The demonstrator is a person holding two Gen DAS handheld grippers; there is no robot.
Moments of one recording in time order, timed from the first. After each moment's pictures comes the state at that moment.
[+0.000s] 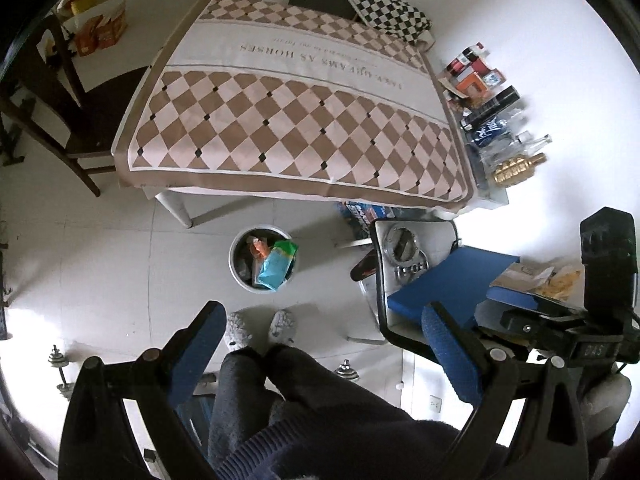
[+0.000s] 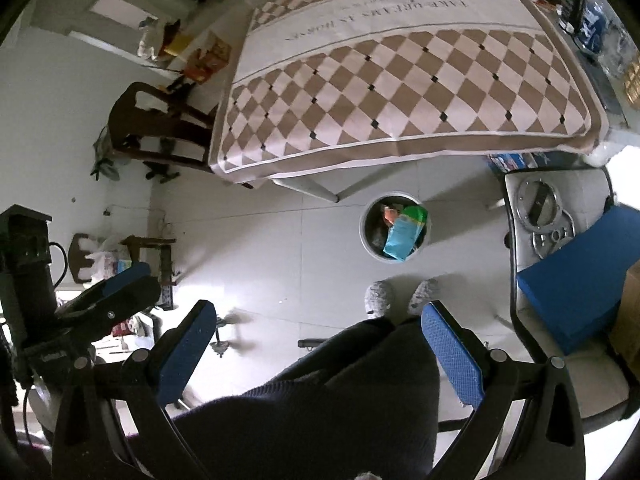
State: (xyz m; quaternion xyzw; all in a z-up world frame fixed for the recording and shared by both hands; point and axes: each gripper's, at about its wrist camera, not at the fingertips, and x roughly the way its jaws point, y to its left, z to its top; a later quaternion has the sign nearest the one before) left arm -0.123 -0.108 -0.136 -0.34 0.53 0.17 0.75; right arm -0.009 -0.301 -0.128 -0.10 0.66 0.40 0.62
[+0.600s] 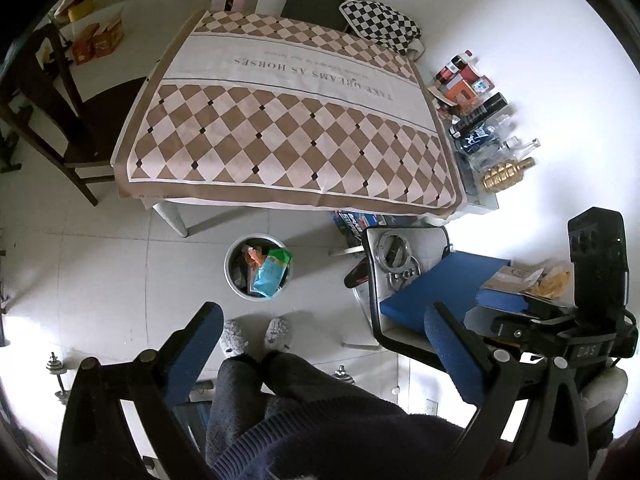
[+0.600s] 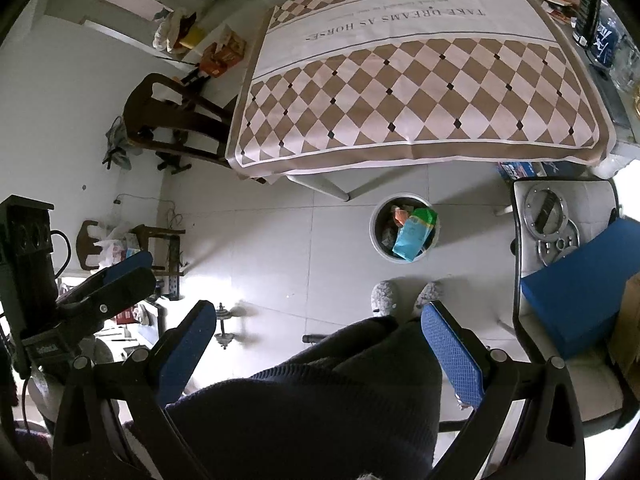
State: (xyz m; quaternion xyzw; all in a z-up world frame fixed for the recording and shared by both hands) left arm -0.127 -0.108 -0.118 -0.34 0.52 0.16 0.77; right arm -0.014 -0.297 -0.111 -0.10 0.66 0.42 0.61
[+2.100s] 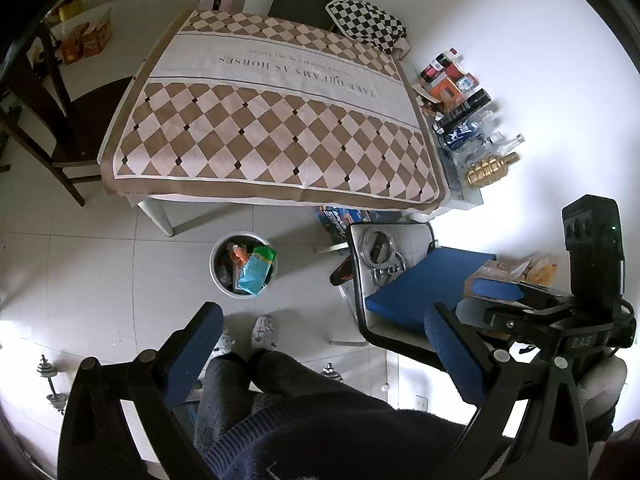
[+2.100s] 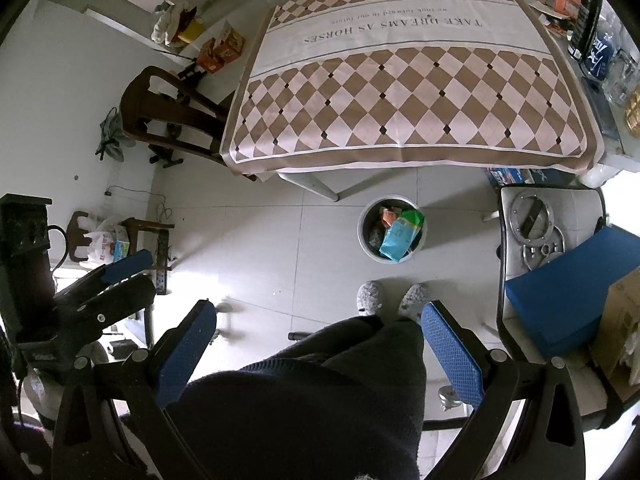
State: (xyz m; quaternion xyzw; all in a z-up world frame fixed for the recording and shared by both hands) left arm -0.131 -0.108 -0.114 -0.33 0.52 0.13 0.77; right arm -0.007 -0.318 -0.095 -0.13 0.65 0.43 0.62
